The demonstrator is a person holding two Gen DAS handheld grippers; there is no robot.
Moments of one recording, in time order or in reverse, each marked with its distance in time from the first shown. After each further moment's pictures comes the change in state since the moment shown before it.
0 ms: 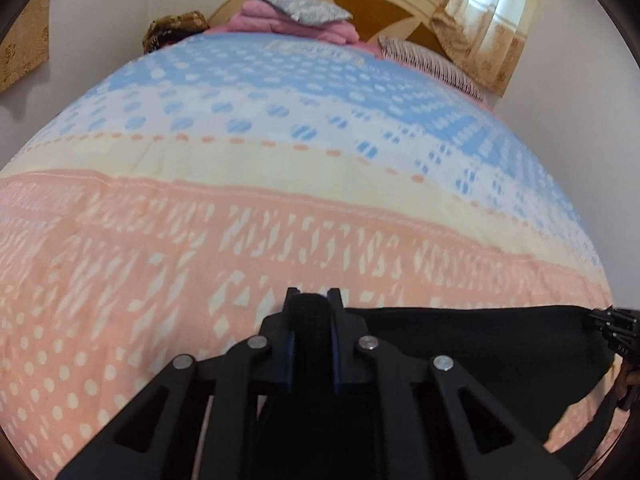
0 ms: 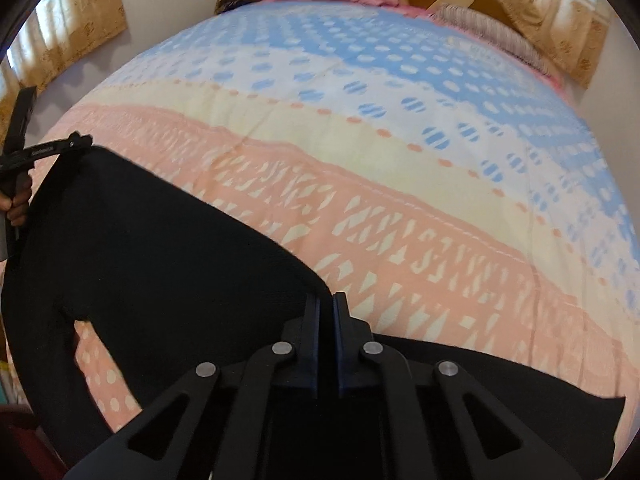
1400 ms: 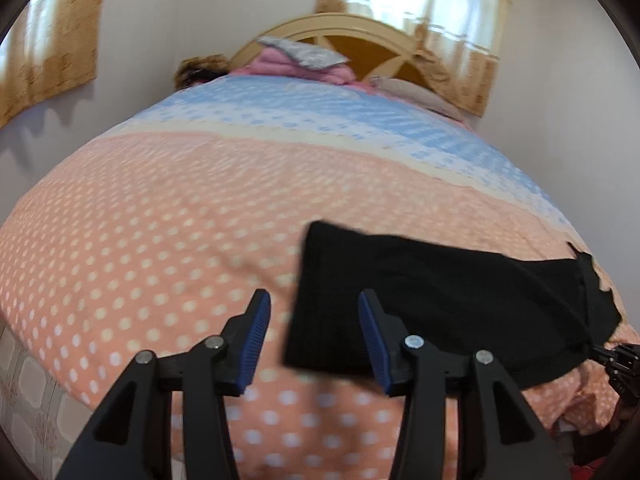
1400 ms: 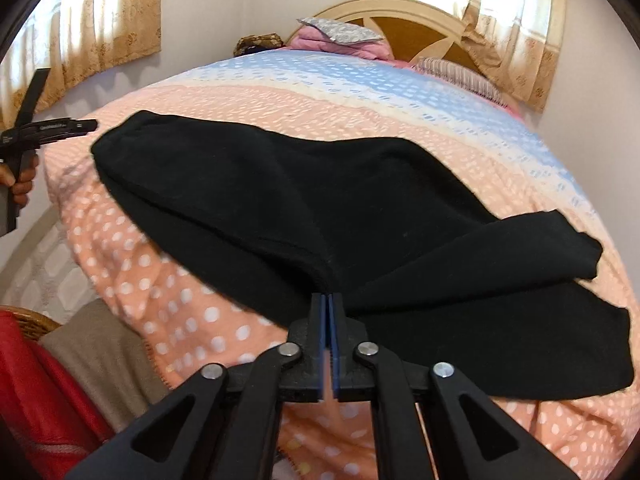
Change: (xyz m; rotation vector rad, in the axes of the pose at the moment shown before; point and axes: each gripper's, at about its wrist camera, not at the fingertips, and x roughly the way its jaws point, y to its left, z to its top) left arm -0.171 0.023 -0.161 0.072 -0.157 0.017; right arm -0.128 0.135 -0.238 -0.013 -0.209 -0.057
